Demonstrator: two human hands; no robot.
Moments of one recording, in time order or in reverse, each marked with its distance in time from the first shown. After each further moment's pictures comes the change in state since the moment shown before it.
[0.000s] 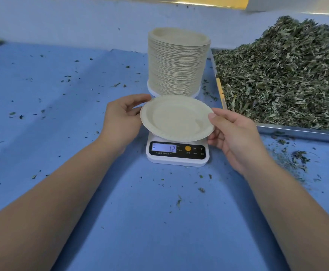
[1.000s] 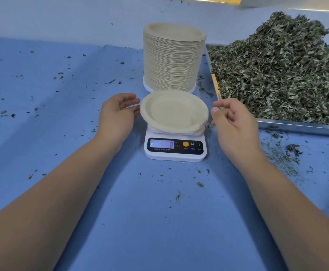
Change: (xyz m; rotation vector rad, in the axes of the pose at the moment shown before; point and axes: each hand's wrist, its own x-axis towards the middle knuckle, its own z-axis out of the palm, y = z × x) left_hand 0.011 -0.012 -0.003 0.017 0.138 -0.214; right_hand 0.000 0.011 -0.009 -0.576 0.157 -0.453
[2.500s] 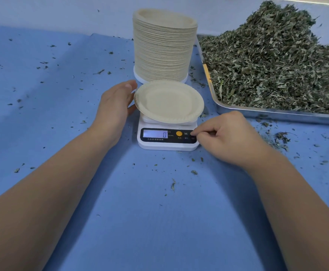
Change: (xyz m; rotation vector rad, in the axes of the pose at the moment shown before) left_hand -0.008 0.009 0.008 -0.181 -0.223 -0.038; right_hand -0.026 -0.030 -0.025 -0.483 -0.426 -0.175
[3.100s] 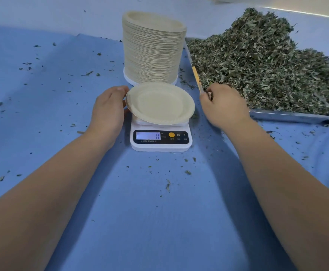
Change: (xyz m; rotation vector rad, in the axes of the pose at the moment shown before) left_hand 0.012 -0.011 0.005 0.067 0.112 -0.021; right_hand 0.070 0.045 -0.004 -0.452 0.181 0.346
